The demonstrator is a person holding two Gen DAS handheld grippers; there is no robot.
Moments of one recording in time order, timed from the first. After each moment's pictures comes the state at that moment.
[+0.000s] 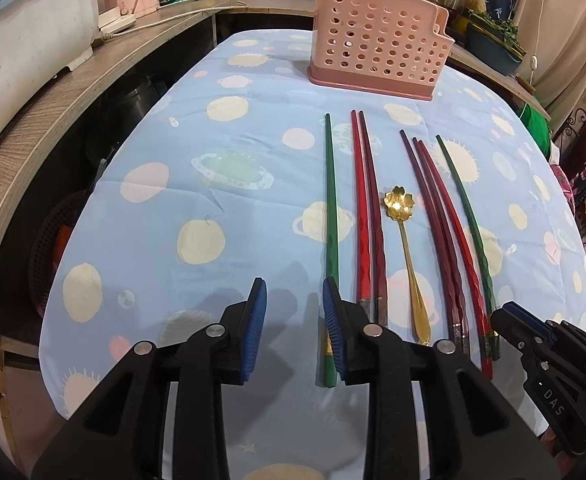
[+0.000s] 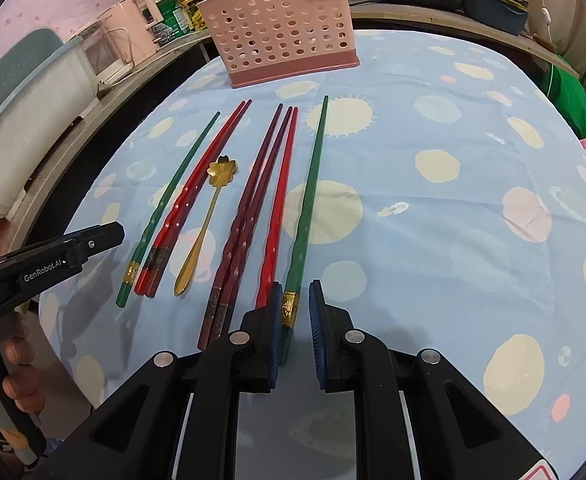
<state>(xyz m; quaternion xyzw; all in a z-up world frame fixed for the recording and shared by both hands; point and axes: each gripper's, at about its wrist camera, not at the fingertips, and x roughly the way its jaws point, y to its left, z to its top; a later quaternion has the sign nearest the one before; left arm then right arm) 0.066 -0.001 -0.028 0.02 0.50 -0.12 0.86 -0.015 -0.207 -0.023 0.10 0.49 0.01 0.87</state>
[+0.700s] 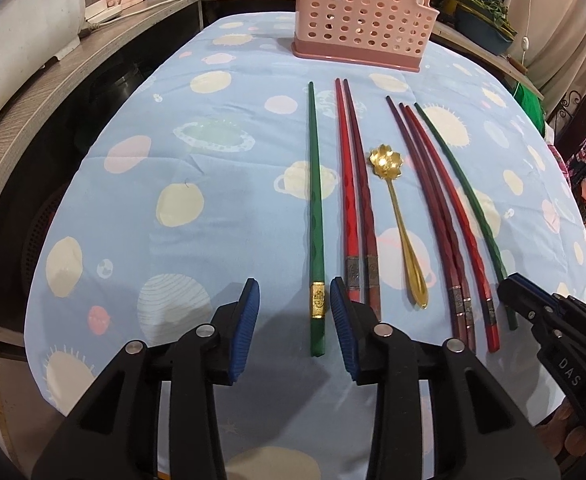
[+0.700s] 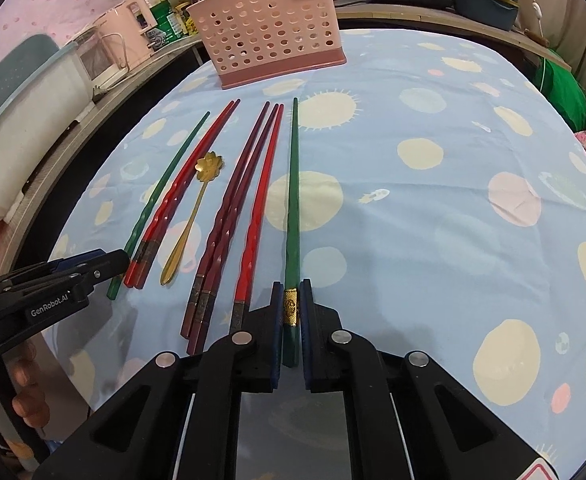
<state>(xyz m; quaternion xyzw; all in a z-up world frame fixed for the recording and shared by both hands) 0.051 -0.009 -0.046 0.03 0.51 -0.13 0.85 -0.025 -0.217 -0.028 0.11 0.48 0.00 0.87</state>
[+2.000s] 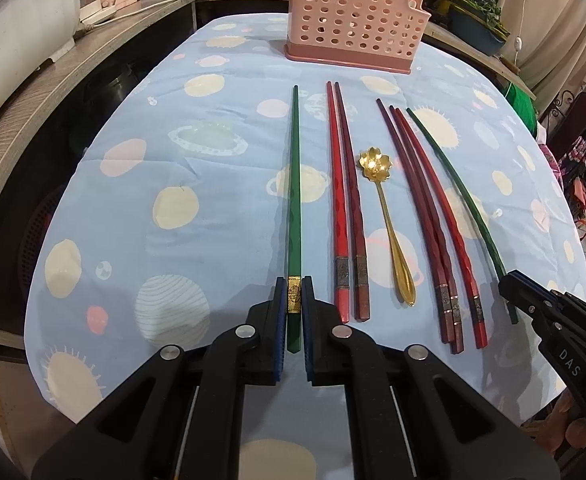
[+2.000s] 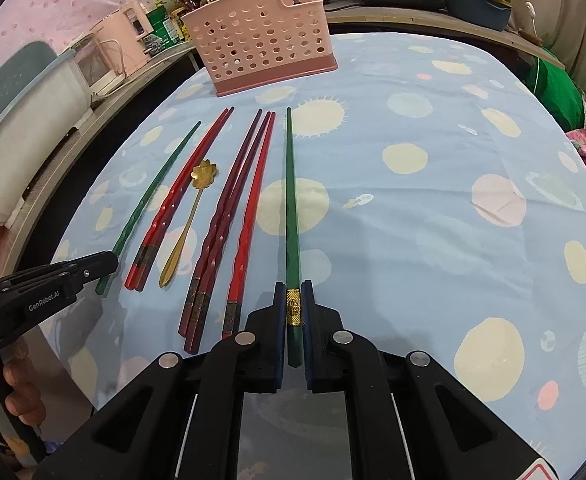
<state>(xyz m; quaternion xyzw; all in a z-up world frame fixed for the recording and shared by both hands) 0.050 -0.008 -0.037 0.02 0.51 -0.15 0.85 -0.031 -0.224 -0.020 0.12 0.48 -0.01 0.87</state>
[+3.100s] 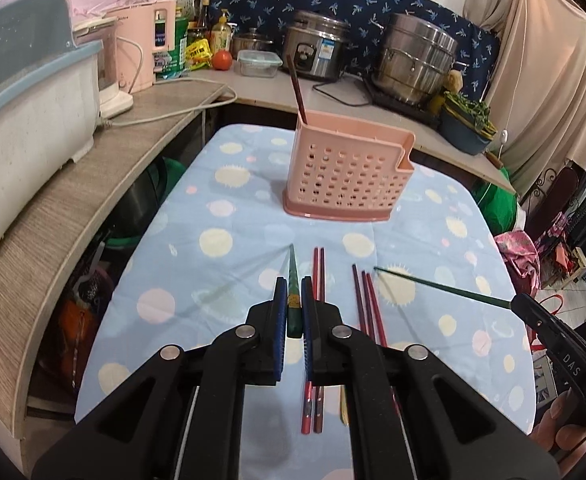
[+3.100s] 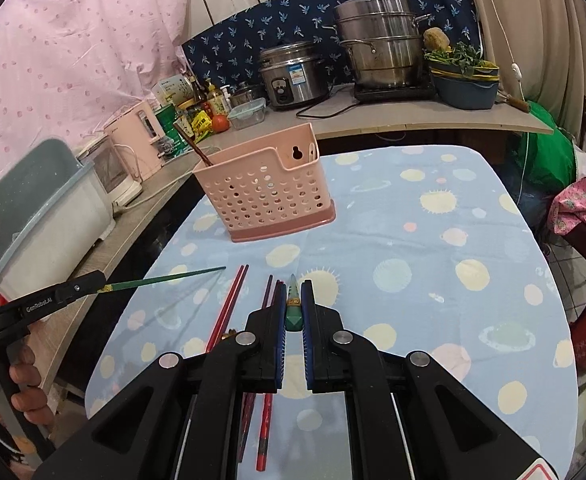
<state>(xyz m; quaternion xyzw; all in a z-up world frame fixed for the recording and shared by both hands) 0.097 0.001 0.093 -0.04 0.40 -0.15 0.90 0.008 -0.266 0.101 0.15 0.34 -0.01 0.93</state>
